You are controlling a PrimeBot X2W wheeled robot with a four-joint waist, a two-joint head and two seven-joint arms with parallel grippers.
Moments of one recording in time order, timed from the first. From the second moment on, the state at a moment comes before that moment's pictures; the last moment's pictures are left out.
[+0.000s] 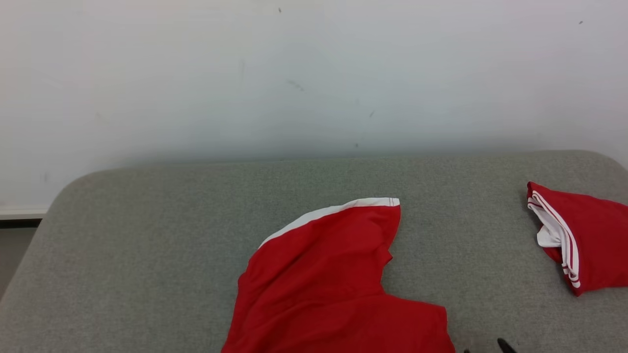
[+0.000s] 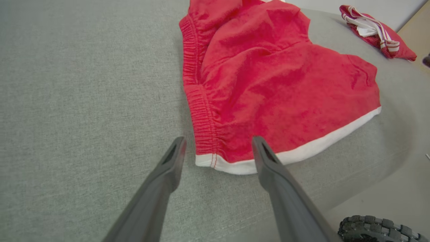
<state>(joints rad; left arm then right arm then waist) 0.29 0.26 -0.21 0.07 -0.32 -0.13 -0.03 0.12 -0.15 0.18 0.20 0.17 0.13 -0.14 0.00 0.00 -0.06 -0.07</state>
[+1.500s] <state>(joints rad) 0.13 0.52 -0.55 0.10 -0.54 -0.13 -0.03 0.08 -0.21 0.37 0.31 0.24 0.13 0.02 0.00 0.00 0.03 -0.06</state>
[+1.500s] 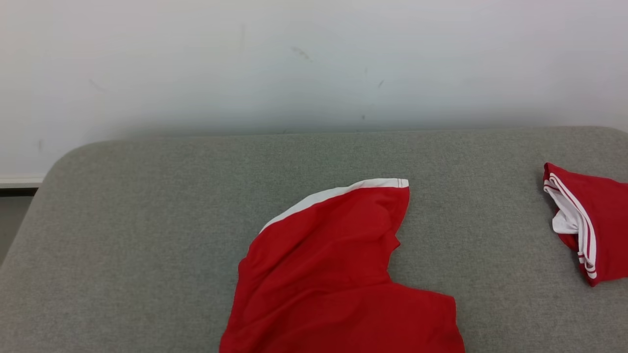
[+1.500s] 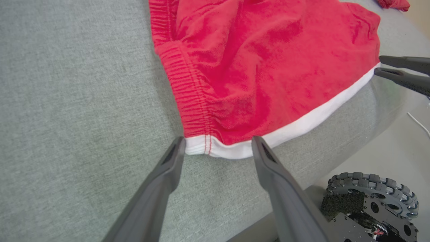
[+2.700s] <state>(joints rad) 0.02 0.56 -0.69 0.20 -0.62 -0.13 -0.08 0.05 -0.19 0.38 0.33 0.23 0.13 0.02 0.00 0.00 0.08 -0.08</state>
